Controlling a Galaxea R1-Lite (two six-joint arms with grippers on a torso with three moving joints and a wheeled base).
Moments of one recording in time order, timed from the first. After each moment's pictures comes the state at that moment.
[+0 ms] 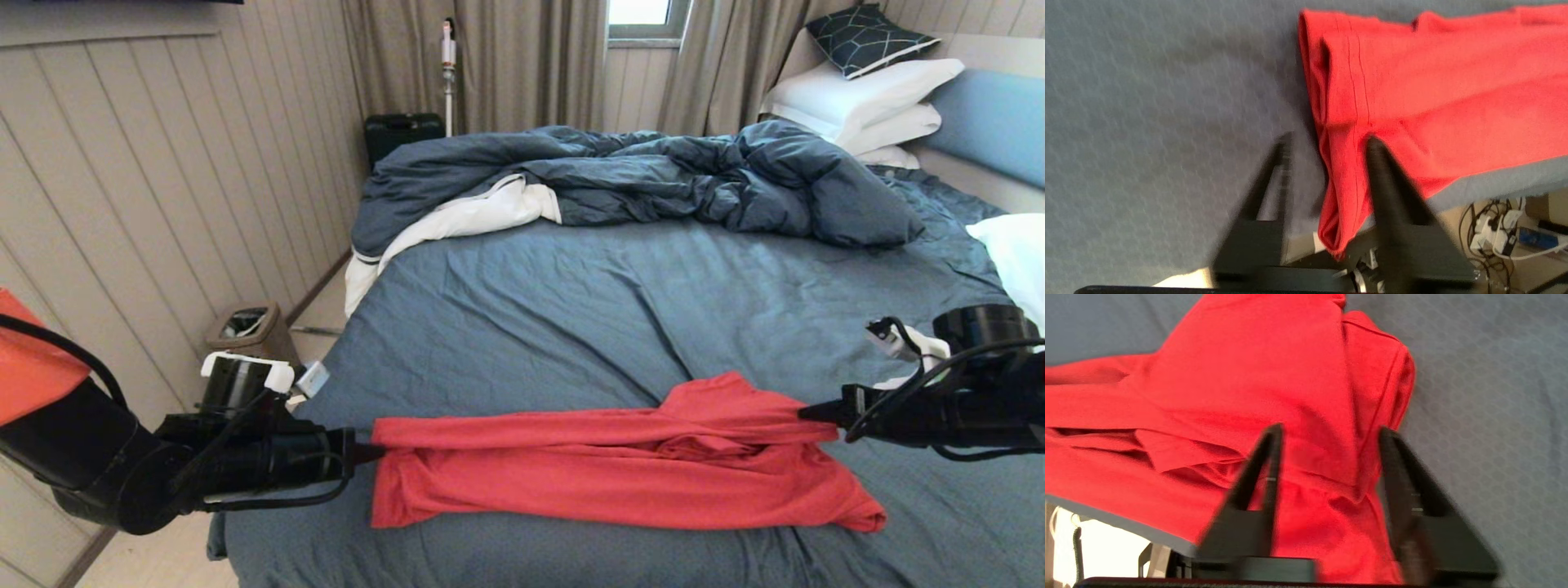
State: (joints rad) left arm -0.23 1.94 -0.59 -0.61 -0.36 -0.31; right arm -0.32 1.84 -0.87 -0.12 0.47 -0.05
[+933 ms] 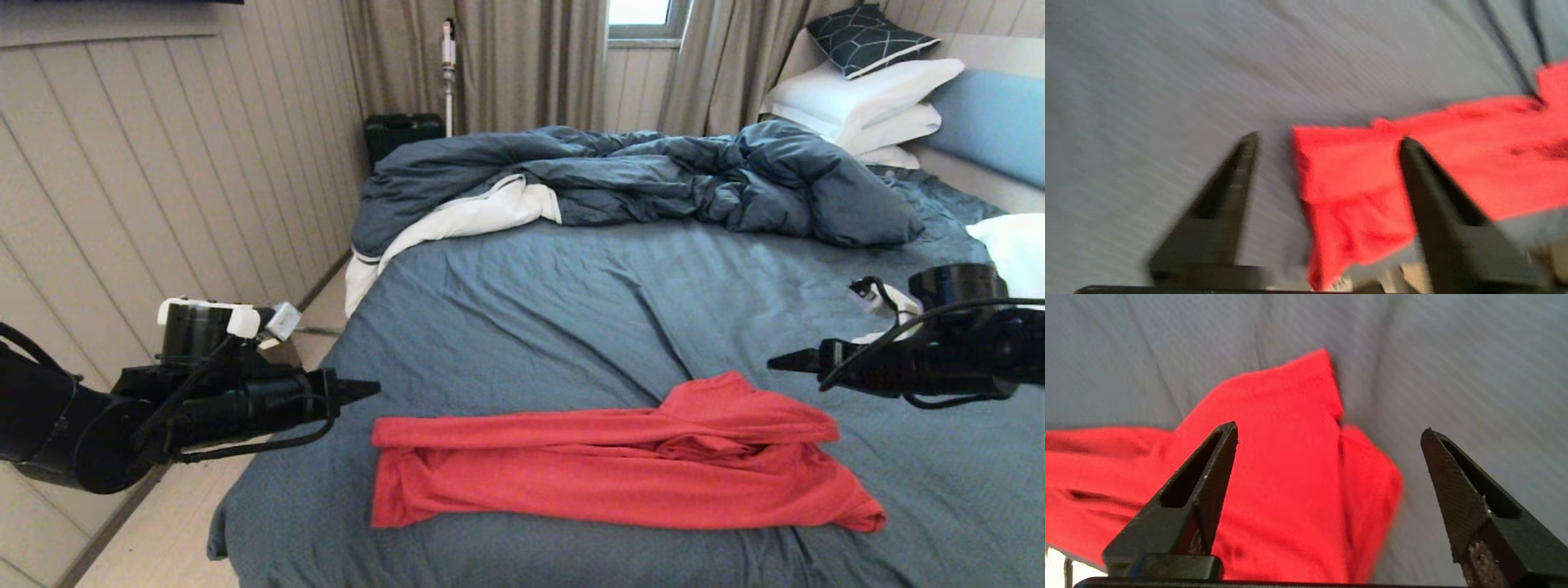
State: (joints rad) left arm -0.18 1.83 -0.71 -0.55 -0.33 -0.33; right arm -0.28 1.95 -1.12 -0.11 0.47 0.00
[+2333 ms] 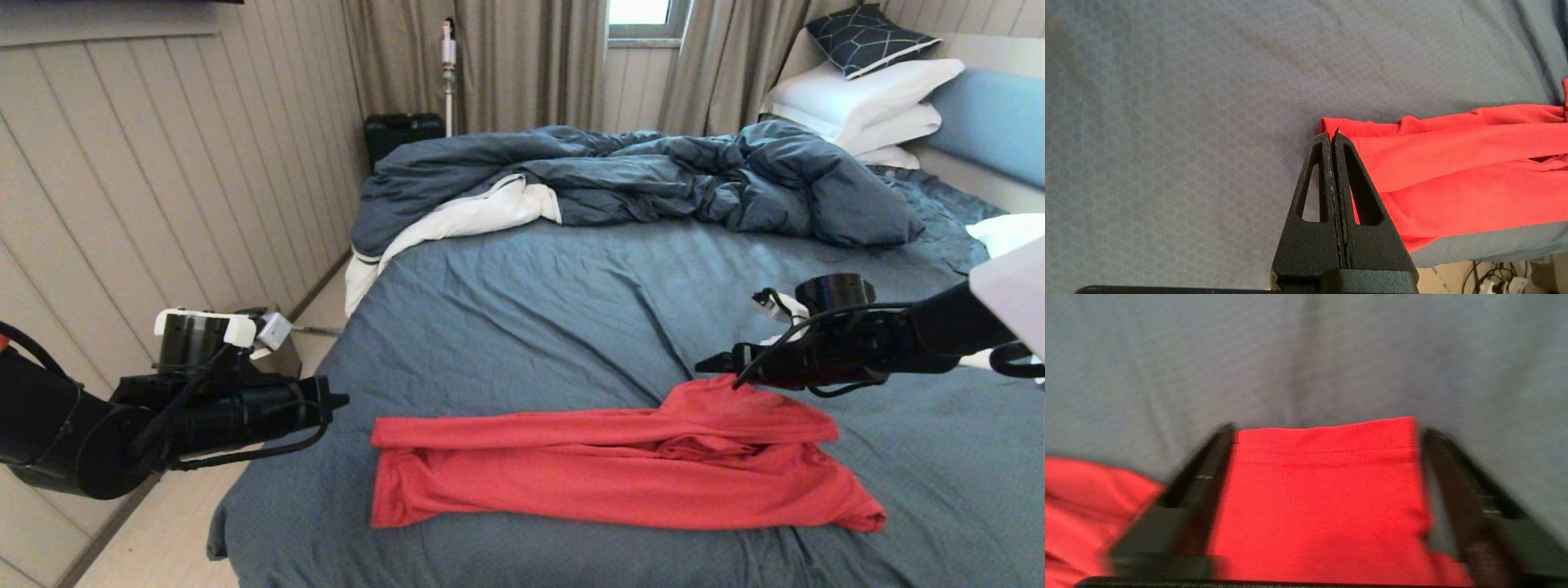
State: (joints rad) left arm -0.16 1.85 -0.68 -0.57 -0.30 -0.35; right arm -0.12 2.19 -1.32 -0.11 0.41 0.04
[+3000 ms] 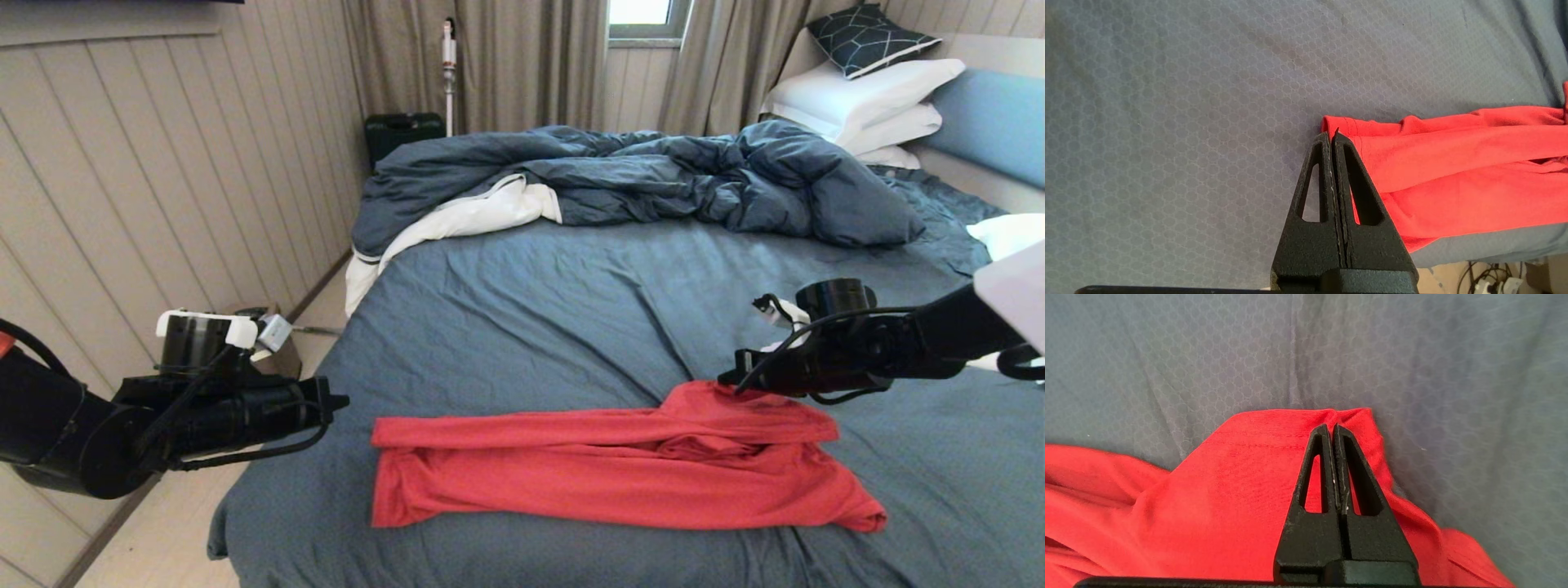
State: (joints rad) left arm -0.15 1.86 -0.68 -0.57 -0.30 -0.36; right arm -0.12 2.17 -1.28 -0.11 0.41 0.04
